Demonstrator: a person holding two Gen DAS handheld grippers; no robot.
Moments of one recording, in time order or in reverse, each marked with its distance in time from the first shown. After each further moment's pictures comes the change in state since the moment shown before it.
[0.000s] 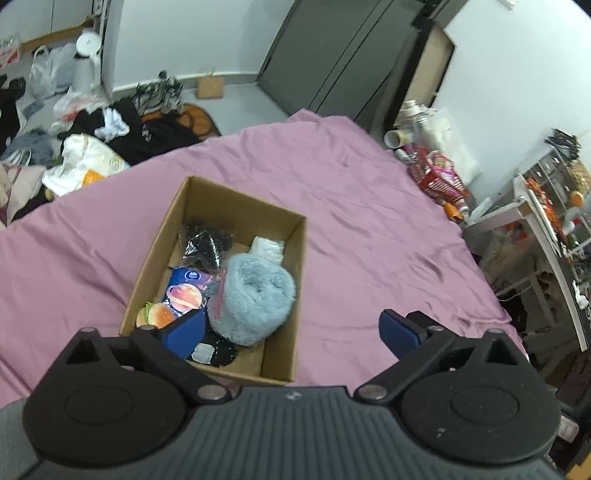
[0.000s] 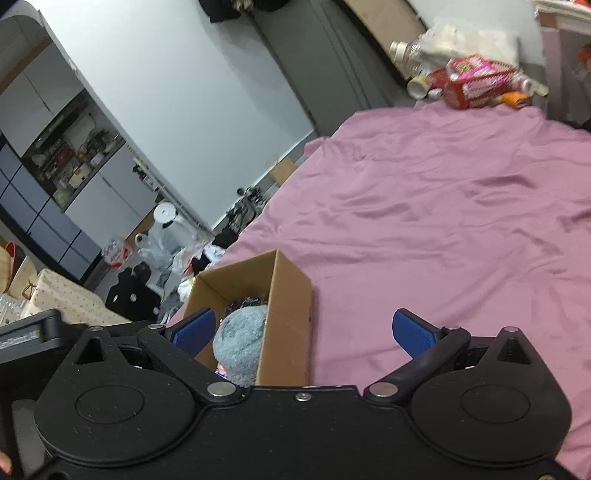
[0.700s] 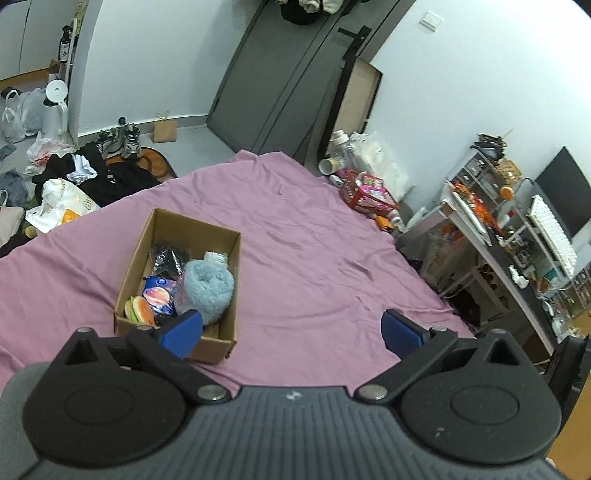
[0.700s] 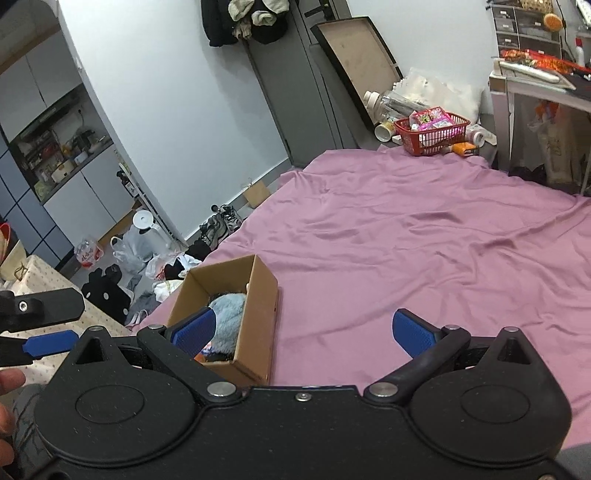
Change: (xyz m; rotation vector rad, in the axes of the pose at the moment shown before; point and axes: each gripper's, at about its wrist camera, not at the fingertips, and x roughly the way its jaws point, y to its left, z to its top) left arm -0.108 -0.029 -0.046 0.090 -0.116 -0.147; right arm -0.106 0.014 -0.024 -0.093 -0.080 -0.129
